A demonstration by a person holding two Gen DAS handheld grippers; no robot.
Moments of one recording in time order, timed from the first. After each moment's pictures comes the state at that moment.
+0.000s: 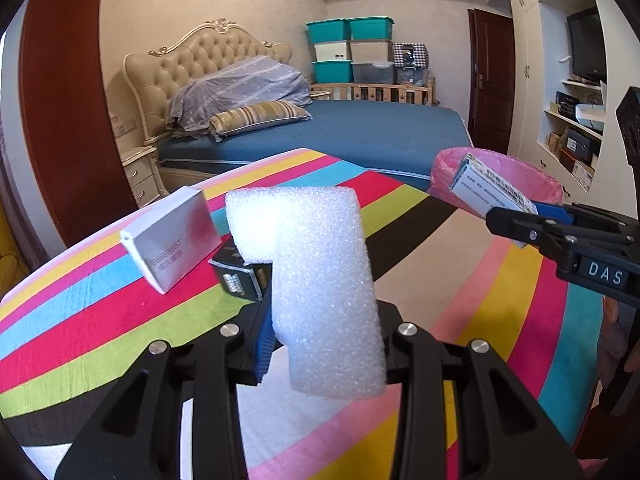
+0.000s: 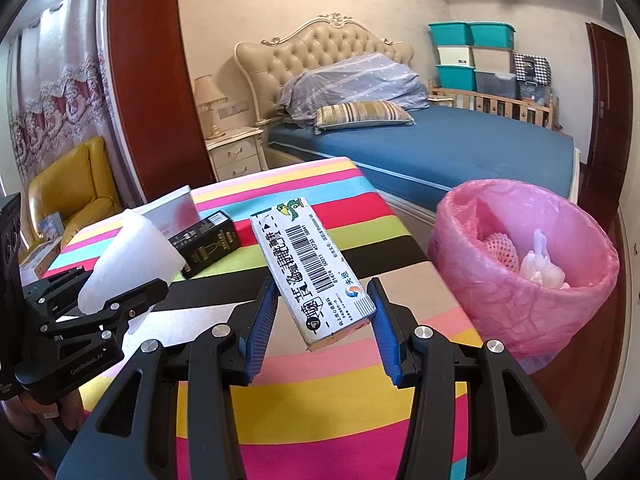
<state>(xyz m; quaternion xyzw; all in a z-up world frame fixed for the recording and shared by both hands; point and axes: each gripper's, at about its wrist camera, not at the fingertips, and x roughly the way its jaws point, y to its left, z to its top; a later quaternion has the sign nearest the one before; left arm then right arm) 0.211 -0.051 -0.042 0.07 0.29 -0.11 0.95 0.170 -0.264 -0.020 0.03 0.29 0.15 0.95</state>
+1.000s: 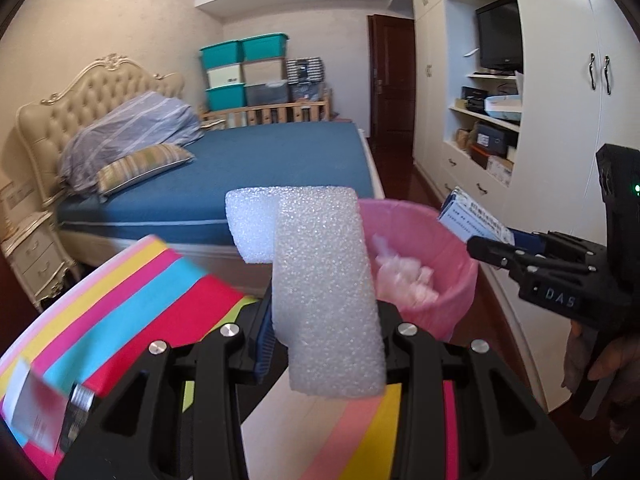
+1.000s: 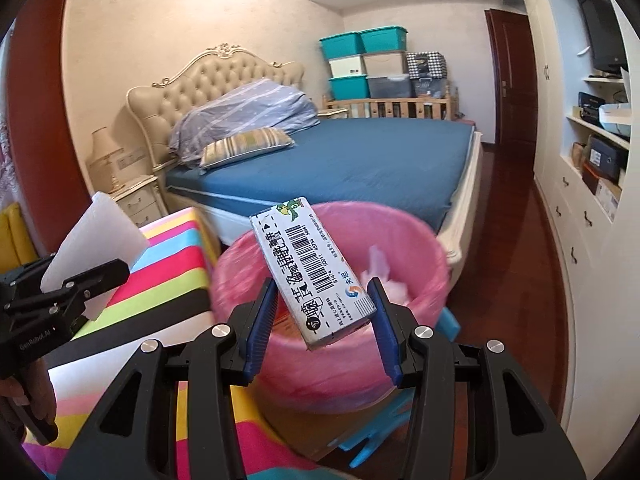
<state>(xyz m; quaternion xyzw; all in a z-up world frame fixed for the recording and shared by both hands) 0.310 -0.219 -0.002 0.10 0.25 -0.29 0.92 0.202 -0.433 -0.008 0.08 0.25 -0.03 0.96</state>
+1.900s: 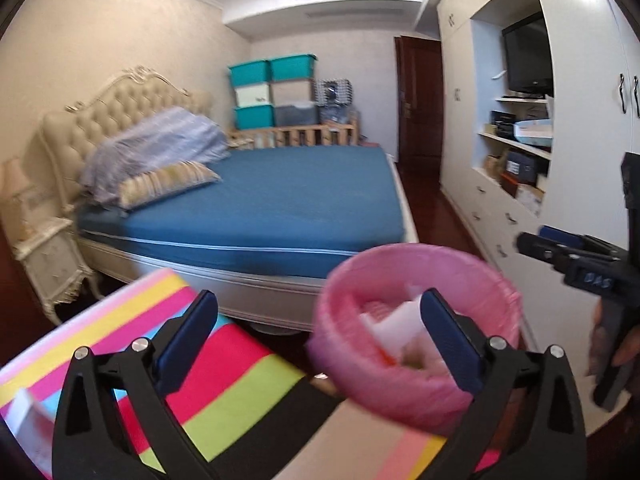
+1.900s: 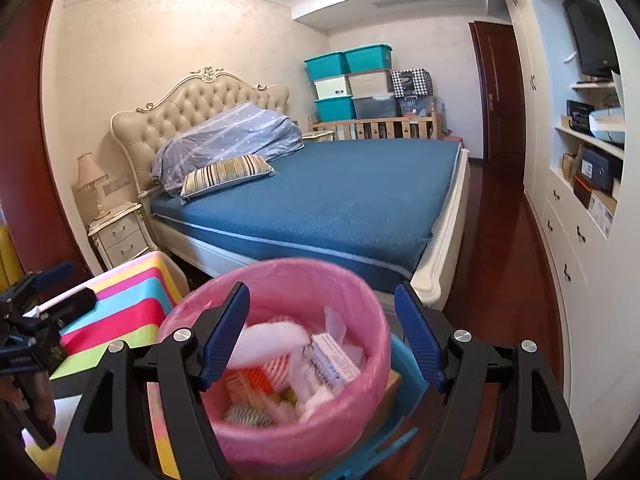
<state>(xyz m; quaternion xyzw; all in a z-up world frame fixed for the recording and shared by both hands) 0.350 -0.233 0.005 0.08 0.21 -0.23 0.95 0.231 -0.497 -0.001 0.10 0.23 -0.04 0.97</state>
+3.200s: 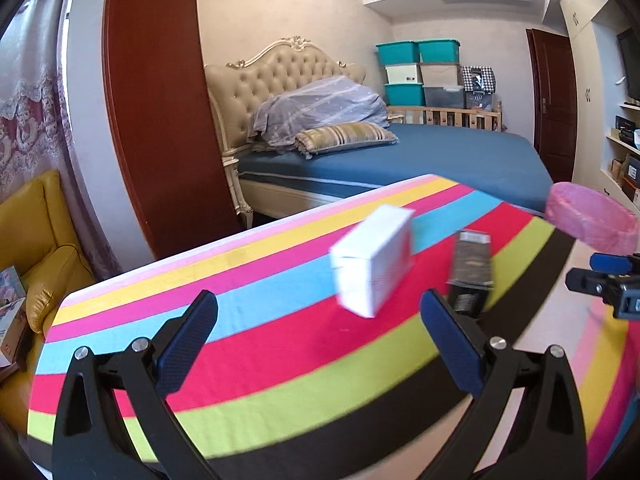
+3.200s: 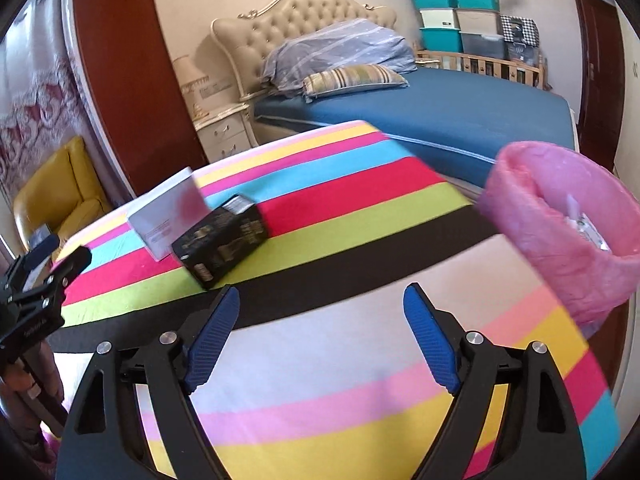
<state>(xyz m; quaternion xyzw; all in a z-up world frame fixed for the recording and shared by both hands) 0.234 0.109 -0.024 0.07 0.24 0.02 0.97 0.206 -0.161 -0.040 0.04 0.35 0.11 0.93</state>
